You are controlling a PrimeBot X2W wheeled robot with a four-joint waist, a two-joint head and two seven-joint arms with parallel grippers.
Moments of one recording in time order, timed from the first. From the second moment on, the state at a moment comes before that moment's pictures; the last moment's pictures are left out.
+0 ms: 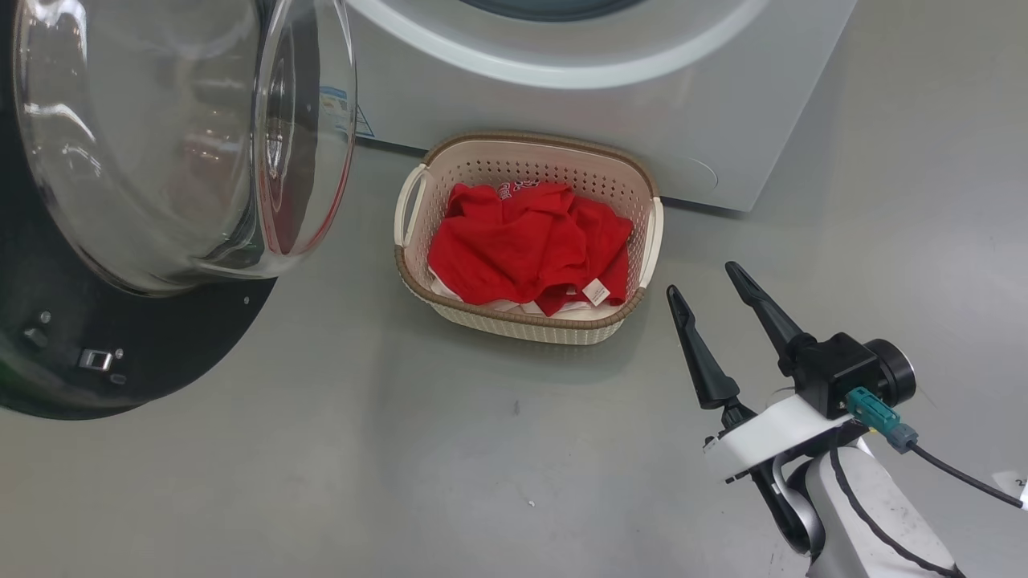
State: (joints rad) left arm -0.66 0.33 0.54 0.73 -1.50 0.02 1.03; right arm -0.20 -0.11 0.33 0.20 0.24 0.12 -0.24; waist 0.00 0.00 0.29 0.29
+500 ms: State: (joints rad) left arm -0.59 0.26 0.51 0.64 -1.54 0.01 1.12; right arm -0.20 -0.10 0.34 0.20 0.25 0.12 -0.24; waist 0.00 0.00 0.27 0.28
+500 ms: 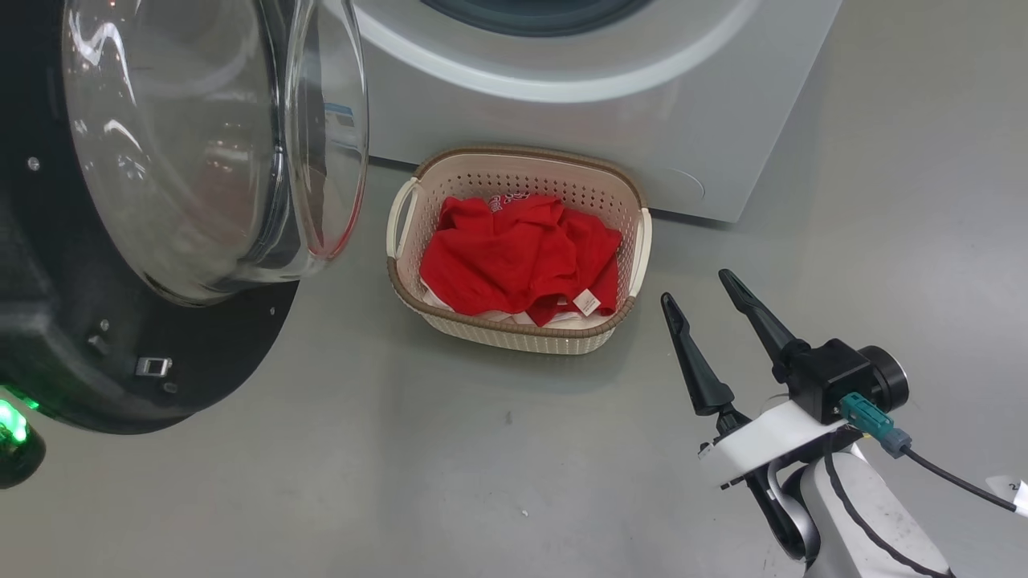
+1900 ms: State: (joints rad) left arm -0.38 0.05 0.42 0.28 -1.56 0.05 1.20; right arm -0.20 -0.08 0.35 0.22 0.26 0.12 -0.25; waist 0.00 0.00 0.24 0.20
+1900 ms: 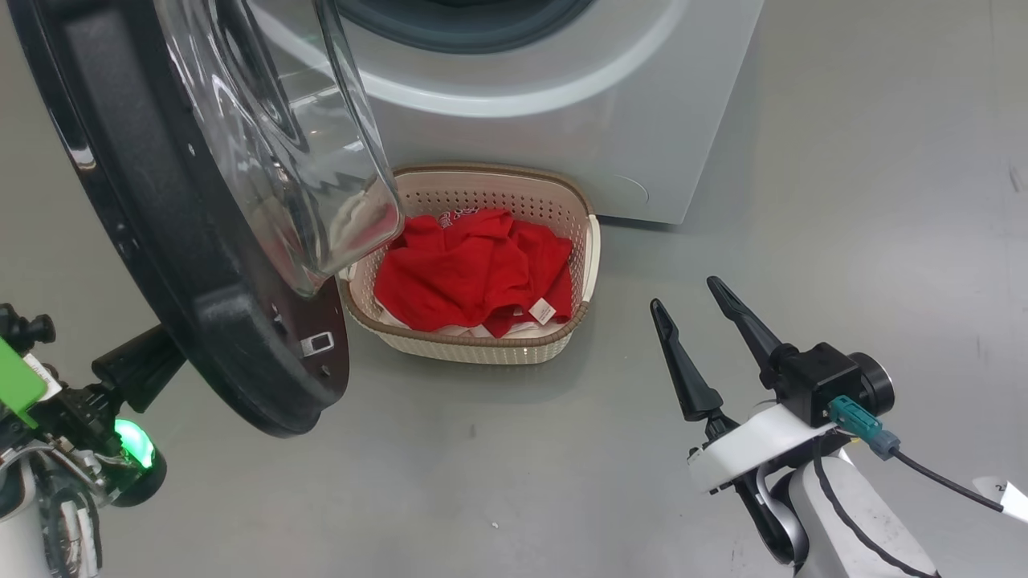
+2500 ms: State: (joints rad) left arm -0.32 0.03 0.41 0.18 -1.59 0.07 1.14; right arm -0.20 -0.07 0.33 0.21 0.26 0.12 -0.25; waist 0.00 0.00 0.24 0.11
